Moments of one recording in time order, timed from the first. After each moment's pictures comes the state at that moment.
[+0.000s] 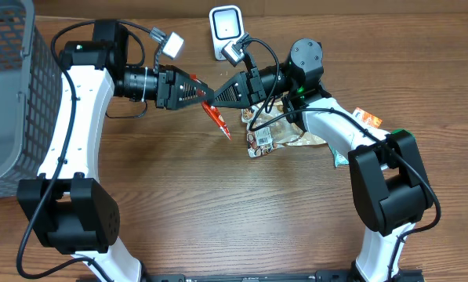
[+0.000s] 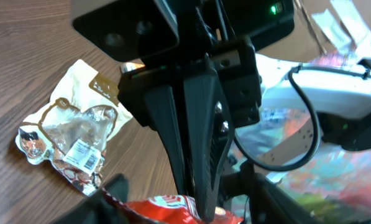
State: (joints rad) left arm -0.01 1.88 1.76 -1.33 1.27 0.55; right arm 0.38 2.02 1.33 0.92 -1.51 1.37
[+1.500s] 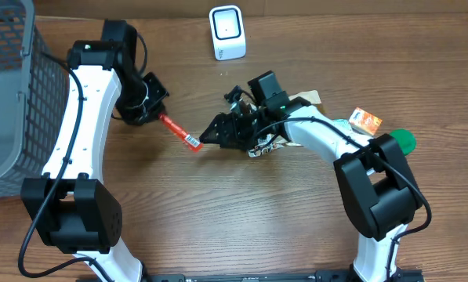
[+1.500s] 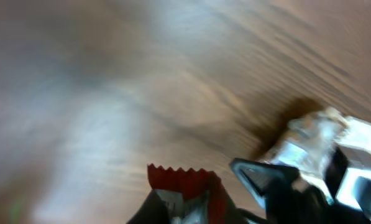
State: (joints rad) left arm -0.04 1.88 1.76 -1.37 0.22 -0.73; right arm 0.51 2.02 1.33 -0.37 -0.89 0.49
